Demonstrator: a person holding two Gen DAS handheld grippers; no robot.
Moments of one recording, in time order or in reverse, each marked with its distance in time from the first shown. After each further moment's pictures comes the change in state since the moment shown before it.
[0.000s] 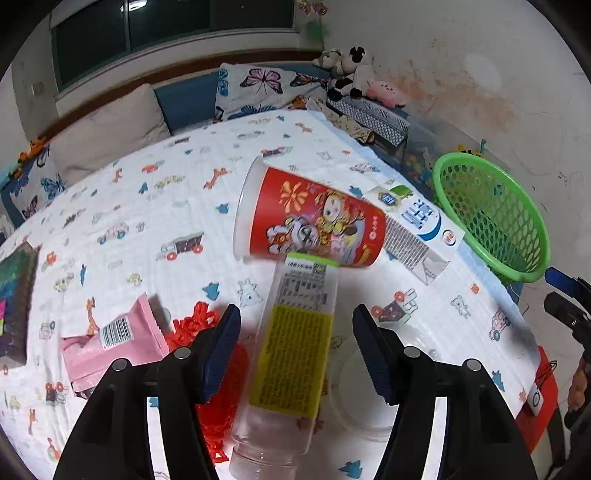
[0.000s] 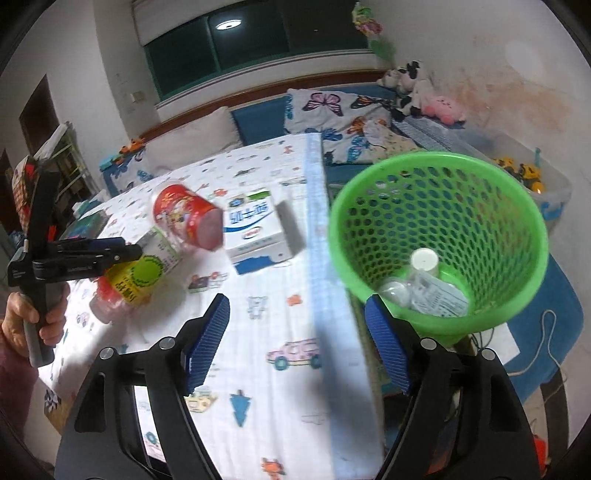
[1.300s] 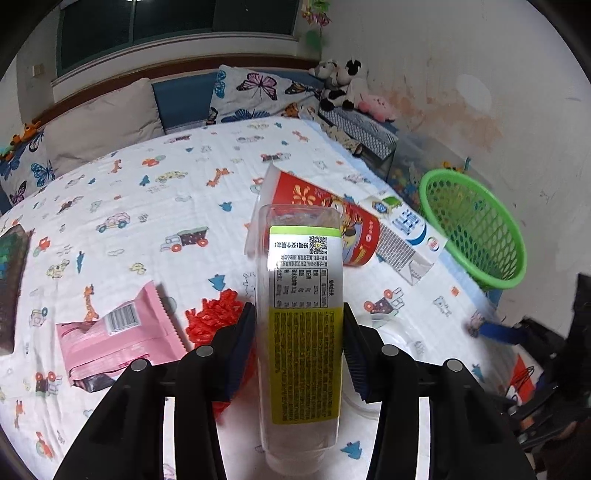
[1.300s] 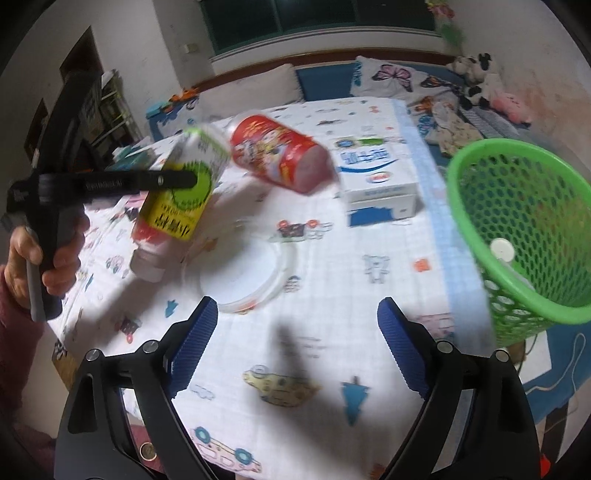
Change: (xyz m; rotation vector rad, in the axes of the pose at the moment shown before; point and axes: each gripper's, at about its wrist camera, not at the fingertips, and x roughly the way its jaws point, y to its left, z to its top) left arm -0.025 0.021 -0.009 -0.050 -0.047 -0.100; right arm 0.045 0.079 -0.026 -0.157 0.145 0.156
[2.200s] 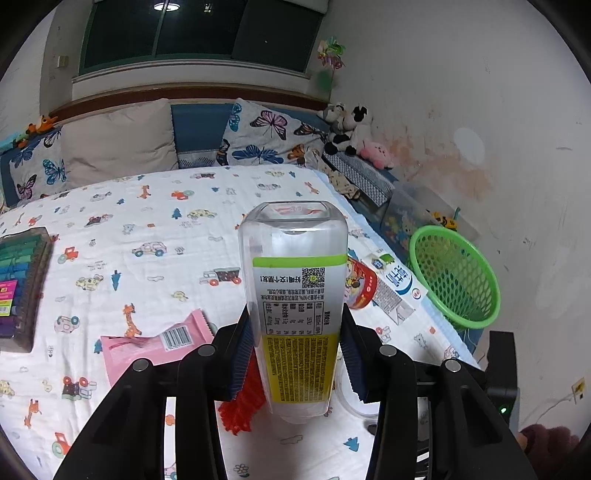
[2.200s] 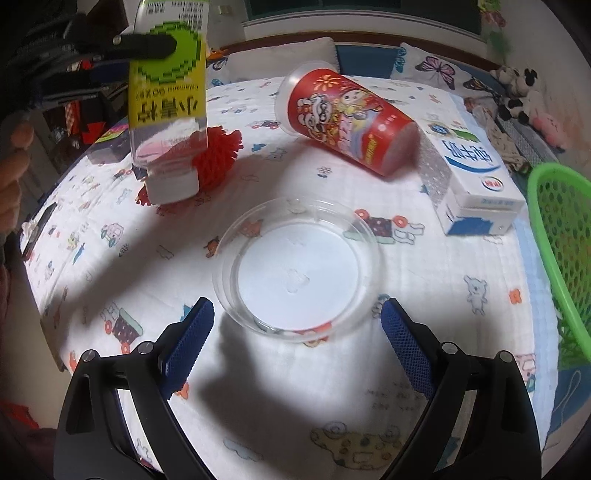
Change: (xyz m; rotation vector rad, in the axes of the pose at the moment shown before) left arm -0.064 0.041 0.011 -0.085 -0.141 -0.050; right arm 0.060 0.053 0.008 -0.144 0.091 -0.005
